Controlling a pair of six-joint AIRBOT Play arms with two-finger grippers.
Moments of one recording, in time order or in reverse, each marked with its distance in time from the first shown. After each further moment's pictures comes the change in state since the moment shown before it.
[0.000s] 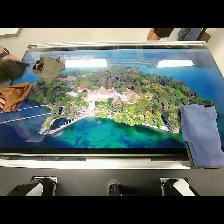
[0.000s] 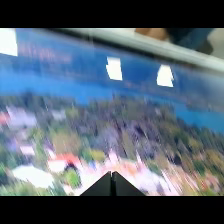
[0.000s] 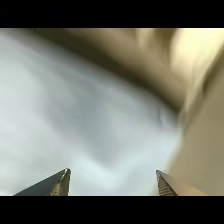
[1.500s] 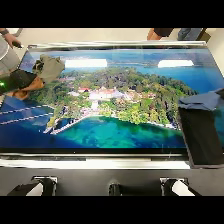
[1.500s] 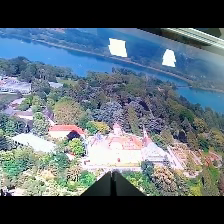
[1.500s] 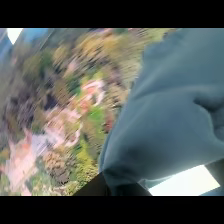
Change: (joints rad) left arm 0.011 0.008 -0.137 -0.040 -0.029 -0.014; right arm 0.341 -0.092 0.310 0.412 0.020 0.141
